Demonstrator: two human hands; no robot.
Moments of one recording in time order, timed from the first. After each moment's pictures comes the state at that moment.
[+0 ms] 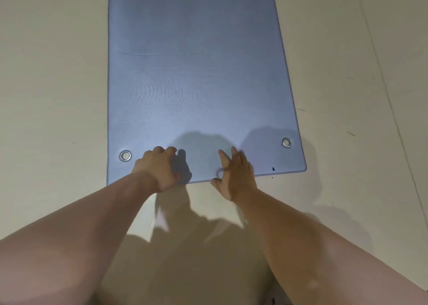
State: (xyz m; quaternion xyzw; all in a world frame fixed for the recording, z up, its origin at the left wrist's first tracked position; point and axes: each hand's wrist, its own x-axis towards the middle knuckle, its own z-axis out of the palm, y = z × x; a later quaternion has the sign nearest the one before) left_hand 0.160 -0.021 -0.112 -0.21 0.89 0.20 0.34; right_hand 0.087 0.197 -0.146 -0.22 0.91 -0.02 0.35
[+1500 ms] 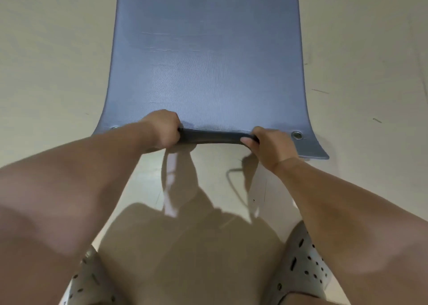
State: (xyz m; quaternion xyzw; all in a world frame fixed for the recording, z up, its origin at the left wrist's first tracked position) left_hand 0.138 -0.035 -0.093 -0.14 0.92 0.12 0.35; right_hand 0.046 0.239 -0.128 -0.29 0.93 -0.05 0.23
